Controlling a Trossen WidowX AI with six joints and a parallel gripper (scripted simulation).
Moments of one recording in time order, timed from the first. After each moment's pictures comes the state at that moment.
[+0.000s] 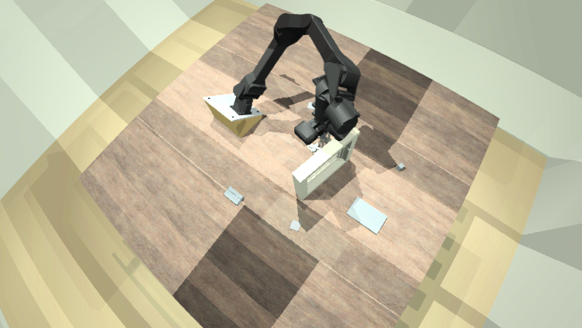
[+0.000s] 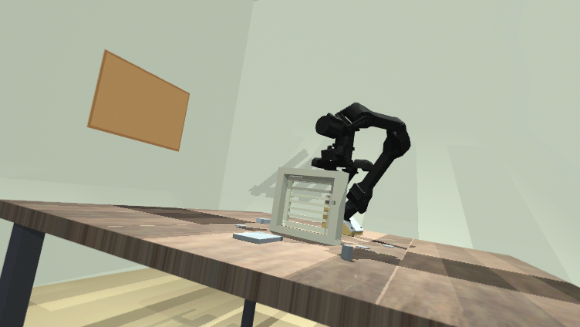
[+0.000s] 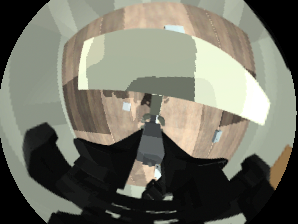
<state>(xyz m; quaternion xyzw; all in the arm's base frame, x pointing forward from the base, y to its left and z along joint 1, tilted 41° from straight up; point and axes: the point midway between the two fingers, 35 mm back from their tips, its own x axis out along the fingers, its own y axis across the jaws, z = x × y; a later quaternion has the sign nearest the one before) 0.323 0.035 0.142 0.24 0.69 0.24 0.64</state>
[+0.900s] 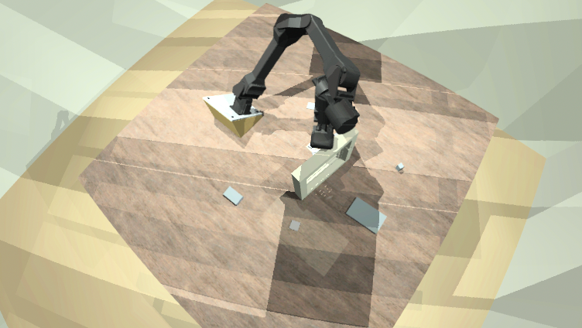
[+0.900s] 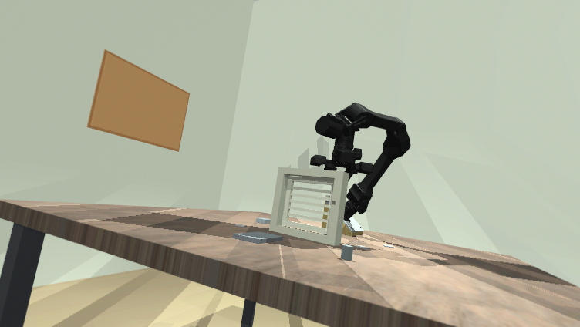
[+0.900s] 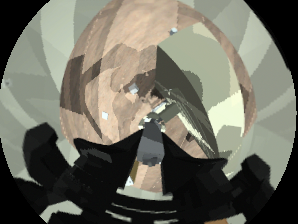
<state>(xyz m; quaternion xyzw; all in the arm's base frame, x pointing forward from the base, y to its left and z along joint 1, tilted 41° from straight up) 0.323 0.035 0.141 0.00 0.56 0.47 0.68</state>
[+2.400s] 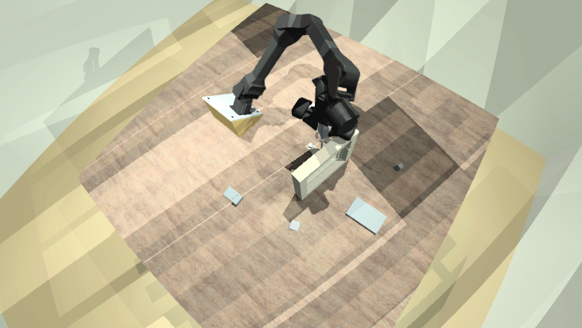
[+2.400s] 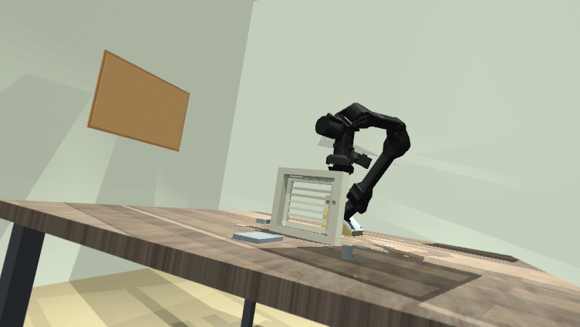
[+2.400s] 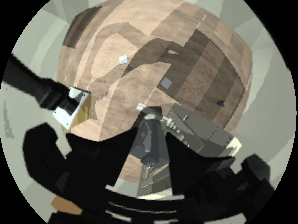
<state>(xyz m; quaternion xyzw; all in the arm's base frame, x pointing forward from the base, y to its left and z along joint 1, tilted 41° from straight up) 0.323 0.035 0.141 -0.38 0.20 0.70 0.57</state>
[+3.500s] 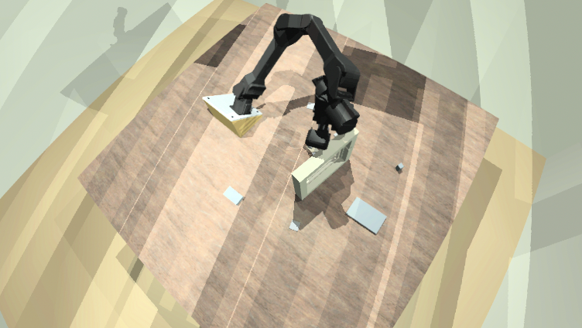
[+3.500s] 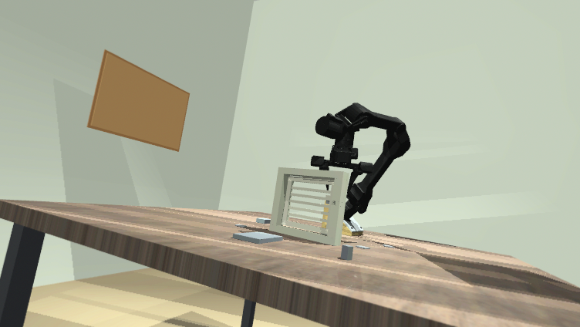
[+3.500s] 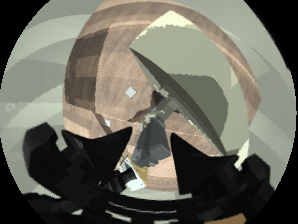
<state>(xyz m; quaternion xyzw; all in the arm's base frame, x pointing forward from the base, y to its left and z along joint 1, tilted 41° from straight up) 0.323 0.035 0.141 0.06 0.60 0.42 0.68</state>
